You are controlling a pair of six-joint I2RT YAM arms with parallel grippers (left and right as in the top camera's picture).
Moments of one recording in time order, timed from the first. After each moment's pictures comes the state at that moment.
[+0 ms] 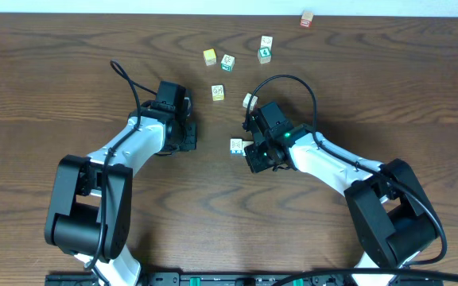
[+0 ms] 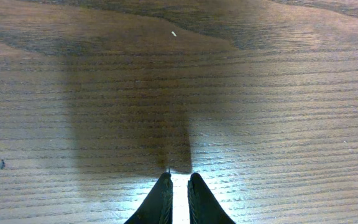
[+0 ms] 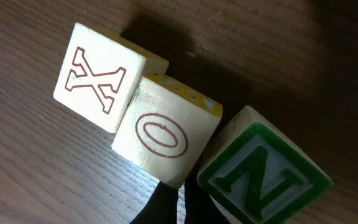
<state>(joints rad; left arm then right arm) -0.24 1.83 1.06 -0.53 0.10 -0.22 0.56 1.86 1.06 -0.44 -0.19 0.20</state>
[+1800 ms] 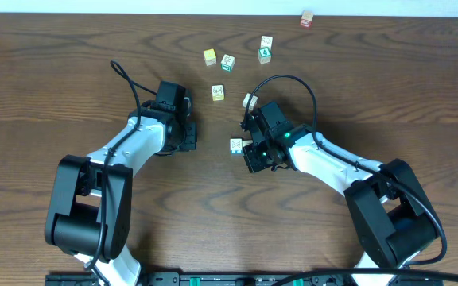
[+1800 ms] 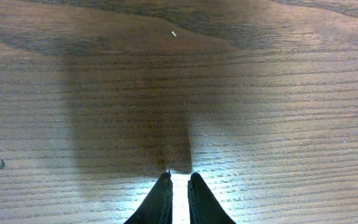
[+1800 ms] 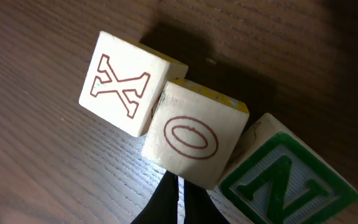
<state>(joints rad) -0.24 1.83 1.06 -0.53 0.10 -0.22 0.56 1.86 1.05 -0.42 -0.23 0.21</state>
